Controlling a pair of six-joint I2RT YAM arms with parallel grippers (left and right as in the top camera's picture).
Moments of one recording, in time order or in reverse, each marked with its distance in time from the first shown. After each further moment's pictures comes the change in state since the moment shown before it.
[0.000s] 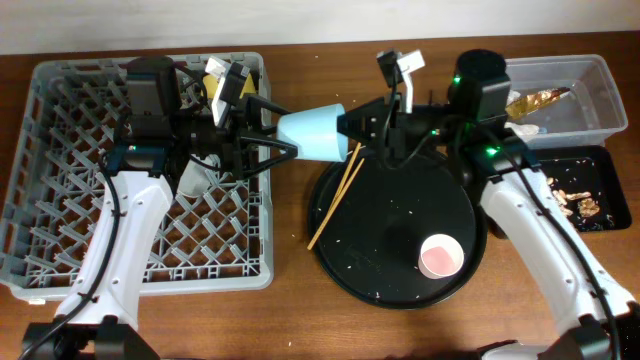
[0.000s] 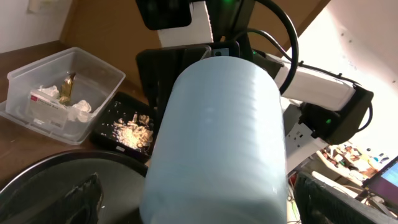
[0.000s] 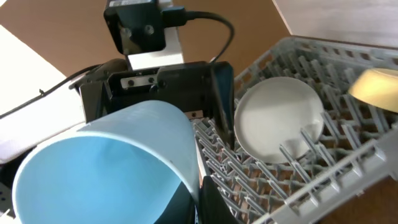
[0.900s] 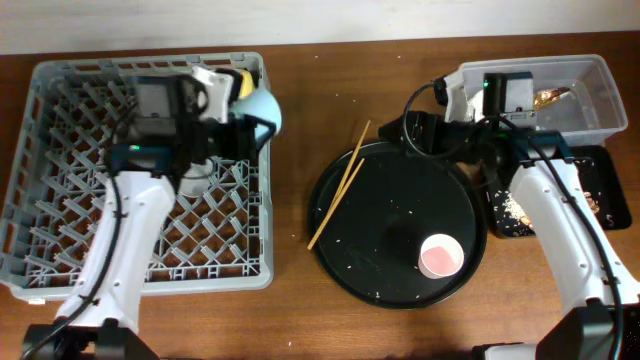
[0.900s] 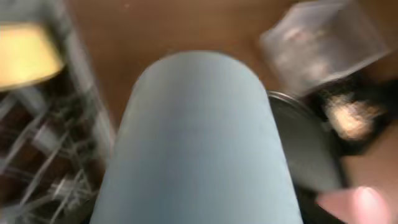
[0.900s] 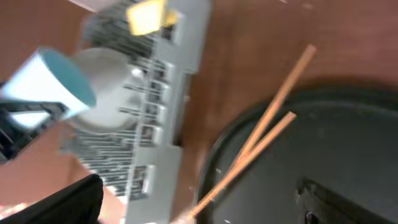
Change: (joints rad) left arm -0.007 -0.002 0.009 -0.285 -0.940 0.036; right arm -0.196 0.024 0.012 -0.624 0.479 -0.139
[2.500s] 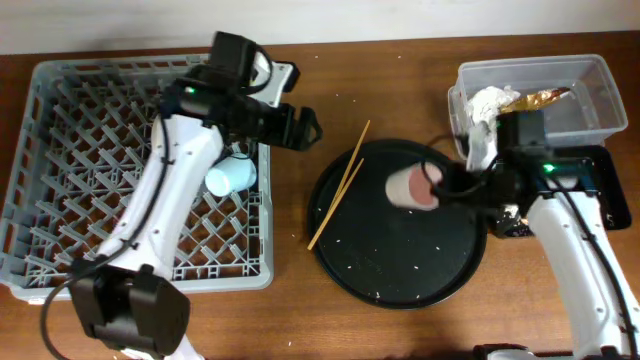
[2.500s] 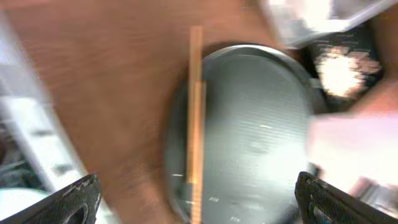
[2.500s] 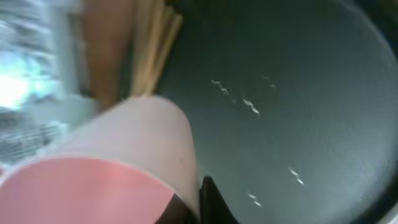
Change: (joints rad) left arm -0.203 0.267 0.448 -0.460 -0.150 -0.023; right arm -0.070 -0.153 -0.121 -0.322 0.243 -0.054
